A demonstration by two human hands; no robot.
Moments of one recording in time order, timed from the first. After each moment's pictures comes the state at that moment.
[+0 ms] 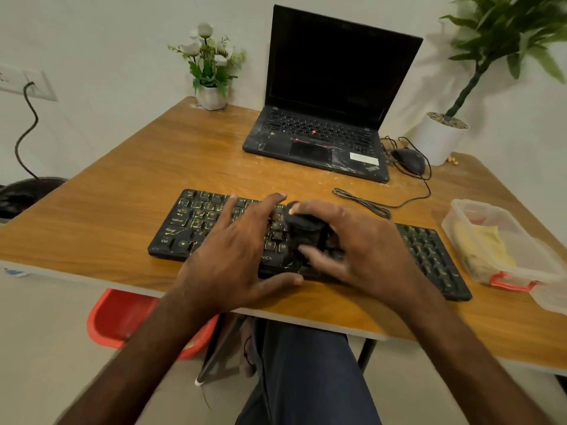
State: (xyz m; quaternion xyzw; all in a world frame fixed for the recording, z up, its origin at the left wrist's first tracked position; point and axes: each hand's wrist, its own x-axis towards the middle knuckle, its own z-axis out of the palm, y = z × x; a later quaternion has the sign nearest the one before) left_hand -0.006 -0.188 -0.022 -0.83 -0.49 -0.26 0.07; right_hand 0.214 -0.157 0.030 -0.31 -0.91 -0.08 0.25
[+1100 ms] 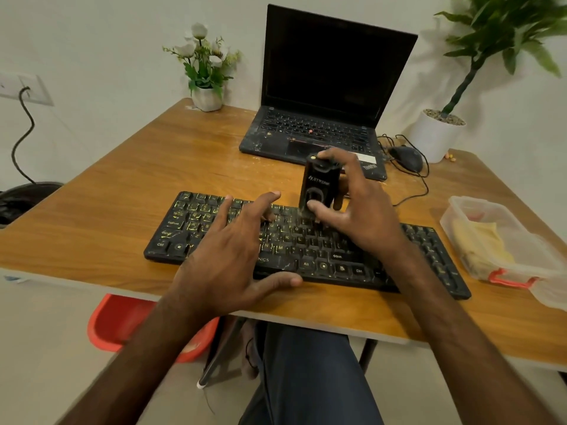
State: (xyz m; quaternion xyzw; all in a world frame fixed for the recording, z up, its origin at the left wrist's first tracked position) left_hand -0.007 -0.189 -0.019 -0.82 -0.49 -0.29 0.04; right_hand 0.214 -0.102 0.033 -0.42 -0.85 0.05 0.32
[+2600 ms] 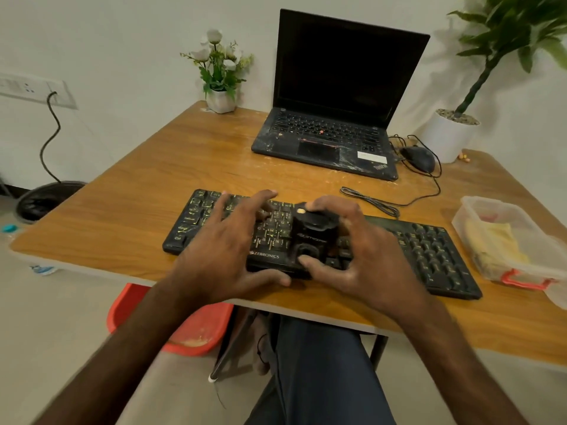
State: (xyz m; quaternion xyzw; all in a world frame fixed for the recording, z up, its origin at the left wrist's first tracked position) left_hand -0.030 -0.194 -0.017 -0.82 -0.50 -0.28 0.01; right_hand 0.210 -0.178 0.025 -0.33 -0.88 0.09 0.32
